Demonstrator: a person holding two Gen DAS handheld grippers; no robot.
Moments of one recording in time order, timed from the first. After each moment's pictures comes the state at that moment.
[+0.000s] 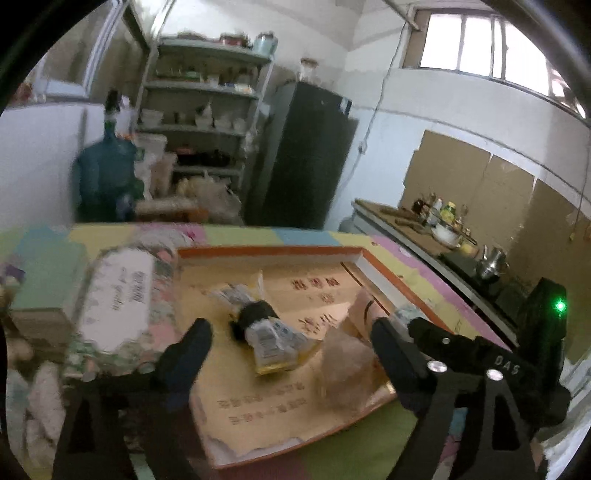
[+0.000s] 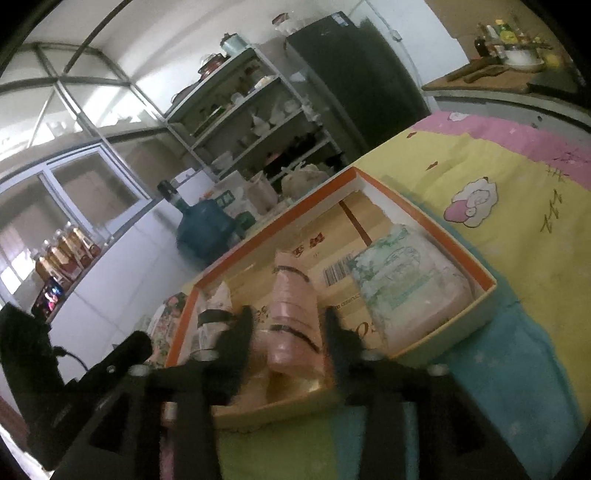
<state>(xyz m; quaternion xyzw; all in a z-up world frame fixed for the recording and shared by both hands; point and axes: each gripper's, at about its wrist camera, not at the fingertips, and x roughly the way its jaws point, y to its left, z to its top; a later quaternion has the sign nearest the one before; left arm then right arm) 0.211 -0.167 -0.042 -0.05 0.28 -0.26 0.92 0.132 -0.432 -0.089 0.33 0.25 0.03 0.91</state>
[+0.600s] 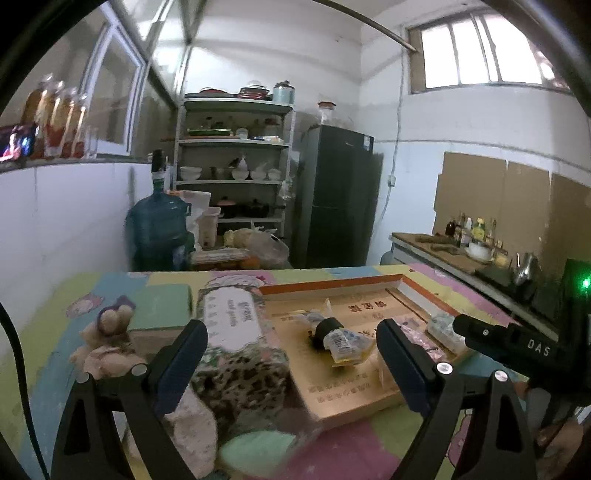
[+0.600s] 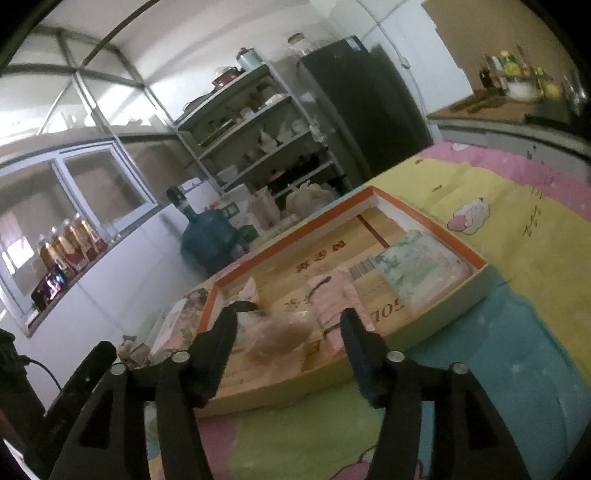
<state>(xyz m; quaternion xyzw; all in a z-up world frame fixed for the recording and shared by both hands) 0.157 -0.100 -0.016 -0.02 0.20 -0.19 0.96 0.092 -0.386 -0.061 0.28 0.22 0.01 0.93</state>
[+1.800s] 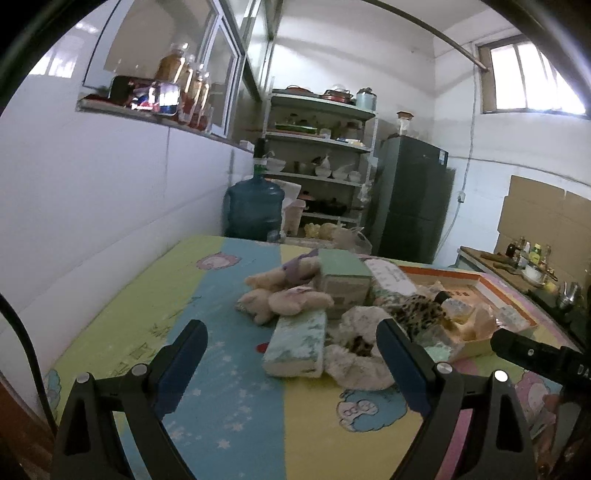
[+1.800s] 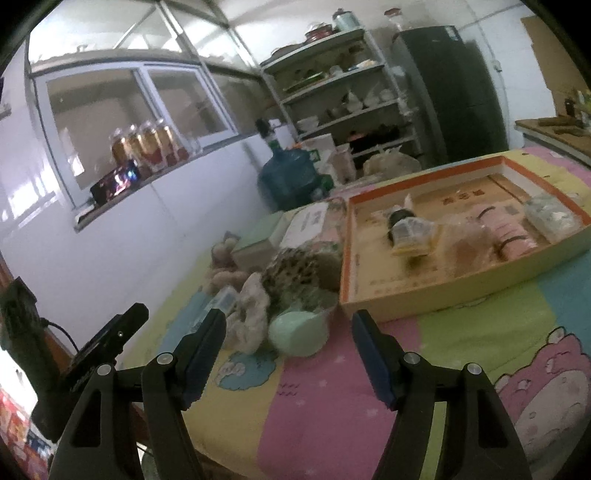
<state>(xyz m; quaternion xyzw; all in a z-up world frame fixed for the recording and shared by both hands) 0.098 0.059 -0.039 -0.06 0.21 -0.06 0.97 0.073 -0.210 -0.050 0.19 0.27 0.15 0.93</state>
